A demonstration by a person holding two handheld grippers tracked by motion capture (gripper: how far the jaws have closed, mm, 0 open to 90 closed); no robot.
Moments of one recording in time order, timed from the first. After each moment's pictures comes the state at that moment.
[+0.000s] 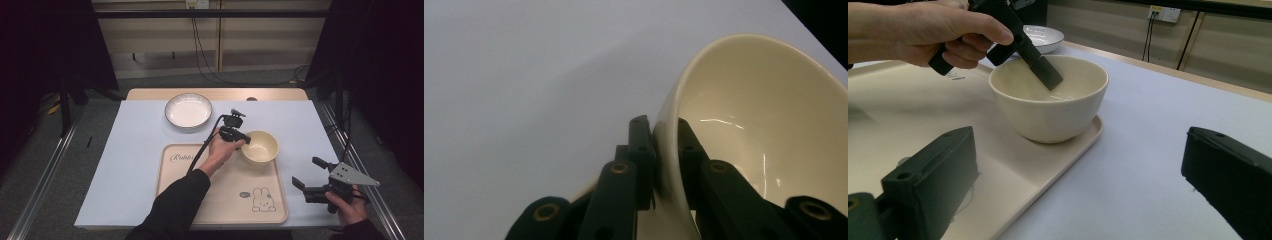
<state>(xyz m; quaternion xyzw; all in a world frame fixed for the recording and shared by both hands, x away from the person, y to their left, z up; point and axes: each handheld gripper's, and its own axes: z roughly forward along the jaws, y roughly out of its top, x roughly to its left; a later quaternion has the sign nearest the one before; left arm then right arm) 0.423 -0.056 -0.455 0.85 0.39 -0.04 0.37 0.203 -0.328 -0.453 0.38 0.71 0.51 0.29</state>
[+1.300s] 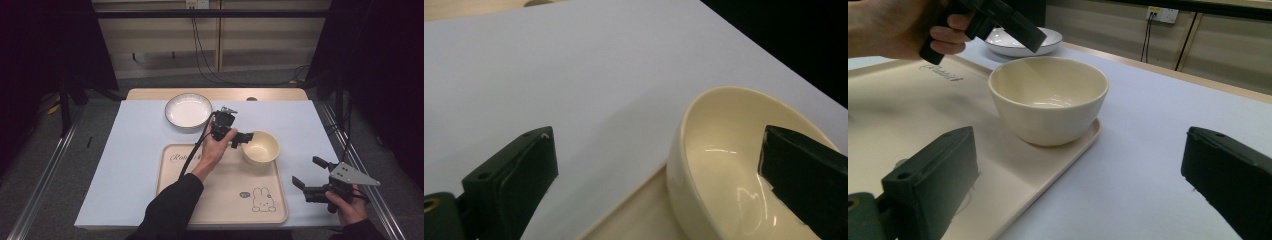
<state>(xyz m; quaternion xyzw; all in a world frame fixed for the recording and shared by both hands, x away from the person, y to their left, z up) 0.411 -0.024 -0.434 0.81 0.37 0.04 0.45 0.204 -0.329 -0.452 0.38 0.71 0.51 0.29</state>
